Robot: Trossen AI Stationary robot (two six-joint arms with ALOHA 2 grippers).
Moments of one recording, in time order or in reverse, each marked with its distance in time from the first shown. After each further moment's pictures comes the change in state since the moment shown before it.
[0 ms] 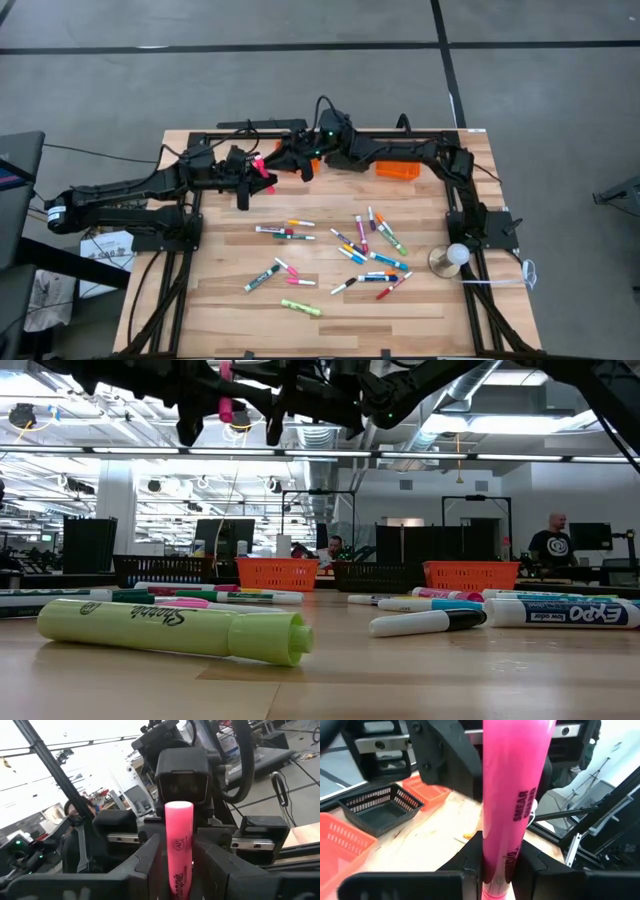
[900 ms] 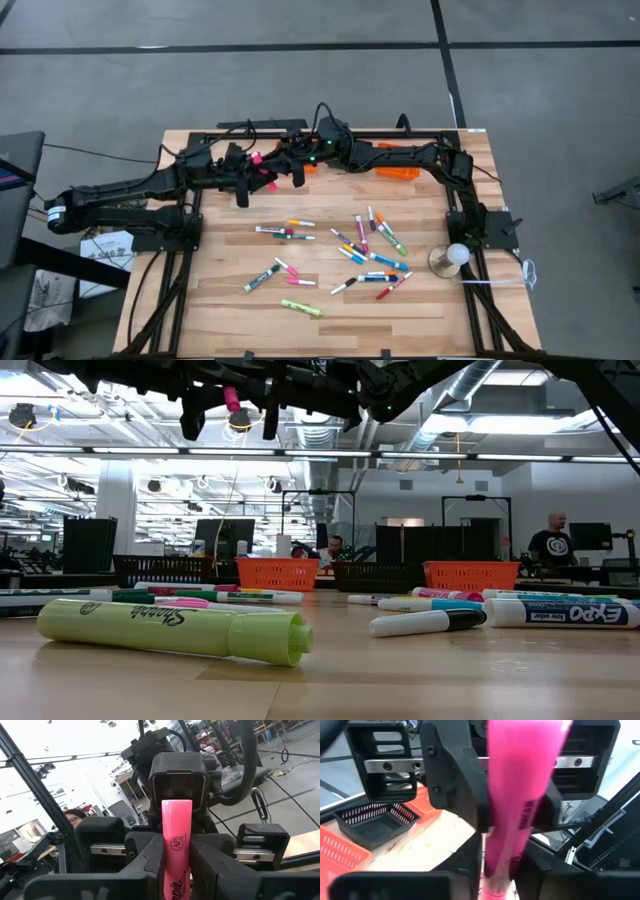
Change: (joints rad) left arm 0.000 0.000 0.000 0.073 -0.010 -0.029; right arm 0.059 -0.002 0.000 0.021 0.187 -0.007
